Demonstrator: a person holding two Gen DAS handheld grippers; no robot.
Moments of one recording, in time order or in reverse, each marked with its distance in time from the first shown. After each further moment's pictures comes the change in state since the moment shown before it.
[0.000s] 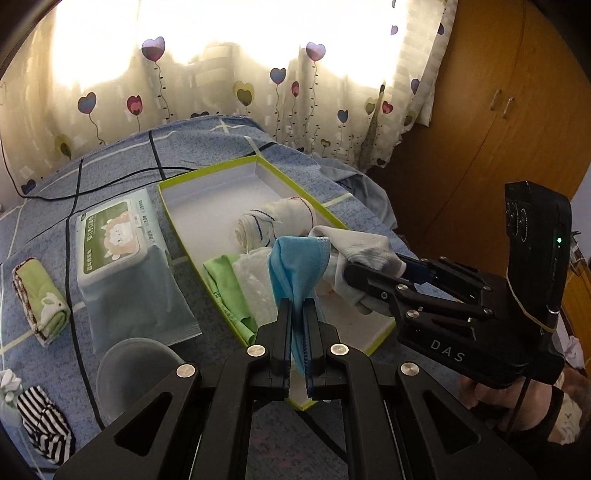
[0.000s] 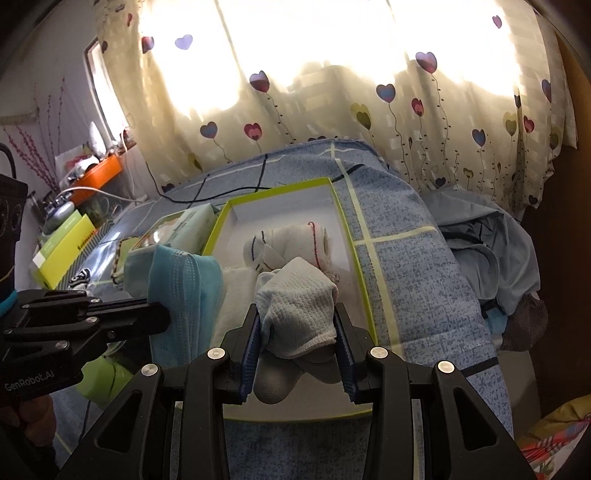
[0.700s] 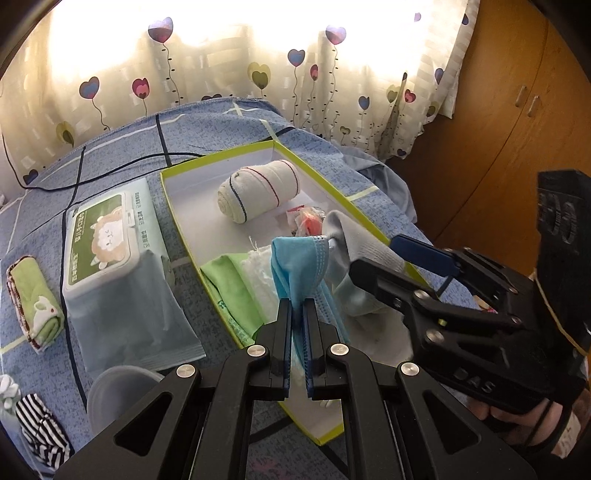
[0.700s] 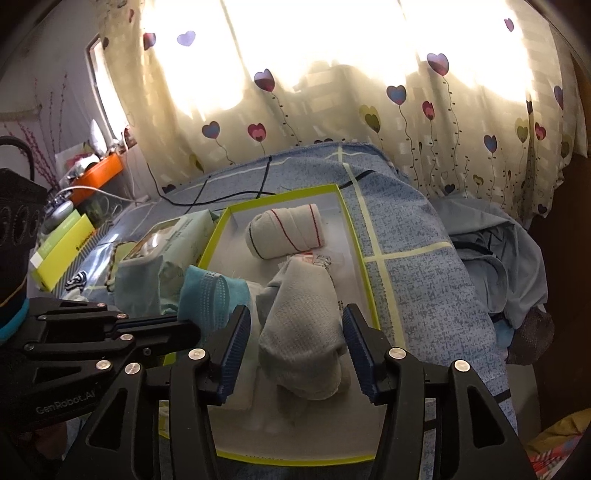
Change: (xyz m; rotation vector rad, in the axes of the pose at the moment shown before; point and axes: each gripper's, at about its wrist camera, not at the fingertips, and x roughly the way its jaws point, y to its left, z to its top) left arm 0.033 0.006 0.016 -0.032 0.052 0.062; right arm 0.009 0.001 0.013 -0.022 -0.027 0.016
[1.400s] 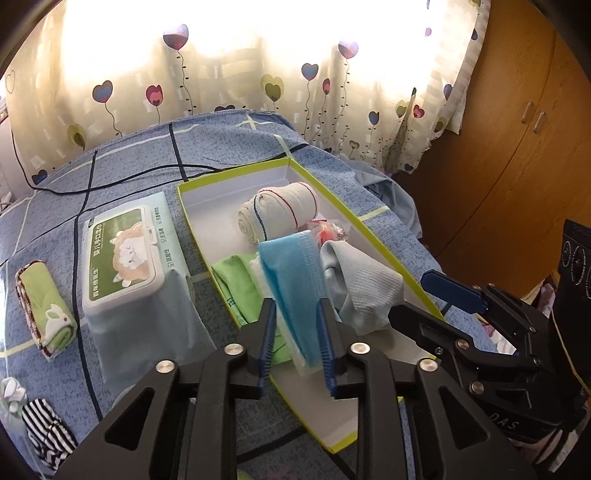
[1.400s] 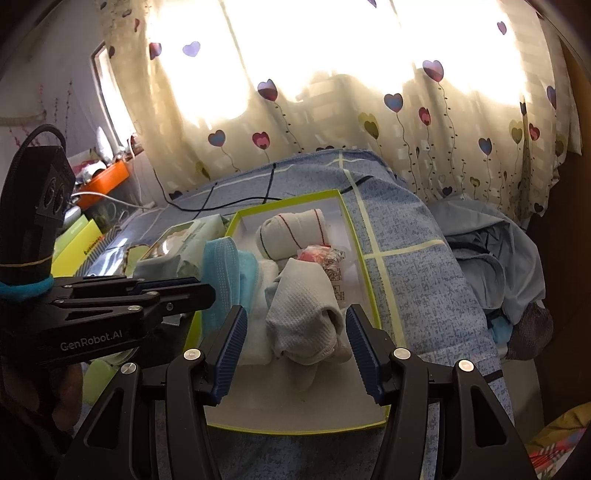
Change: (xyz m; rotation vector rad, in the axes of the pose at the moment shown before) left arm -0.011 0.013 0.007 -0.027 -0.040 0.001; right arm -0.019 0.005 -0.008 0.014 -0.012 0.007
